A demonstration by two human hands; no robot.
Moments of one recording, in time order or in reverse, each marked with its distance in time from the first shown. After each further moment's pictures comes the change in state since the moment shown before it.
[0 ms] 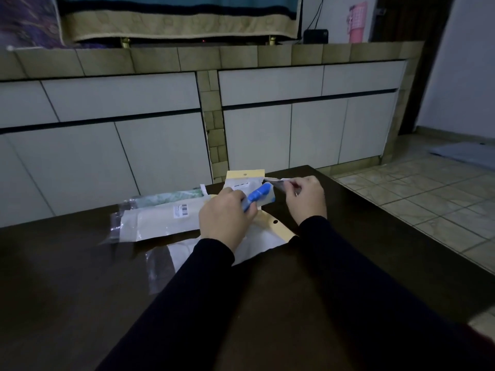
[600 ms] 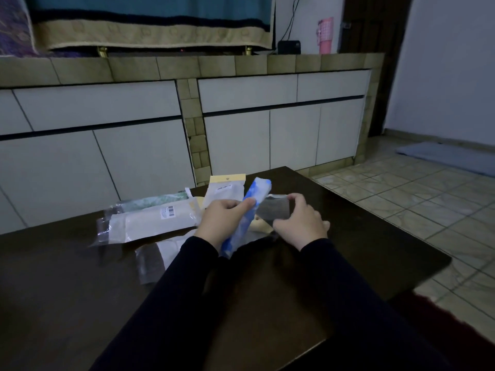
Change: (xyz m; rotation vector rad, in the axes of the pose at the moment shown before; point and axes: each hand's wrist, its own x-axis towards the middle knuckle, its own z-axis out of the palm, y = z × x) left_hand -0.019 0.018 -0.025 -0.895 -0.485 -0.347; right_hand -0.066 -0.020 -0.068 -0.210 -0.337 0.286
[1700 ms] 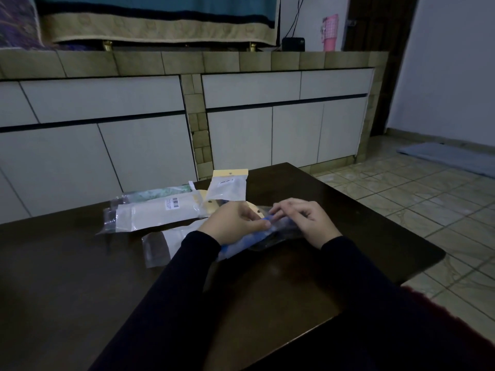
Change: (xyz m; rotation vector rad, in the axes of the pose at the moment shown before) left_hand -0.020 0.006 -0.006 0.543 -0.259 0.159; right_hand -0.013 0.029 -0.017 0.470 -0.246 -0.571
